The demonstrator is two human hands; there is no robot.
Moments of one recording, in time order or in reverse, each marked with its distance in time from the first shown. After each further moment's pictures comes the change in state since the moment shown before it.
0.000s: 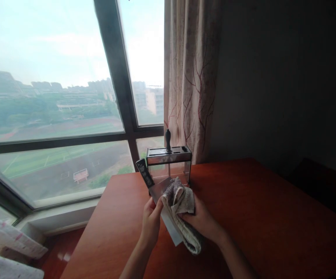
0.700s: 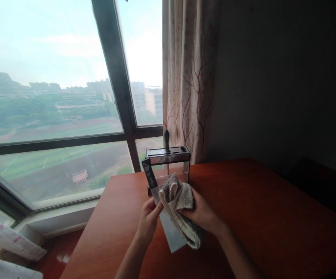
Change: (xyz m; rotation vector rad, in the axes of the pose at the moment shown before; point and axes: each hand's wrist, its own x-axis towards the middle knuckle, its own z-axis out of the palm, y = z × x) left_hand 0.002 0.009 -0.008 0.104 -0.137 0.015; right_hand 0.011 -0.014 -0.008 -0.028 -0.028 -0.060
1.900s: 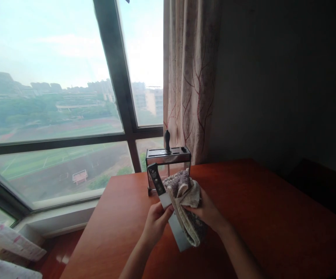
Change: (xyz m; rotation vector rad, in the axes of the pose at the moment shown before) left_hand -0.006 -0.002 0.016 -0.026 -0.126 -0.067; right_hand 0.001 -0.014 -0.008 0.104 0.108 -0.028
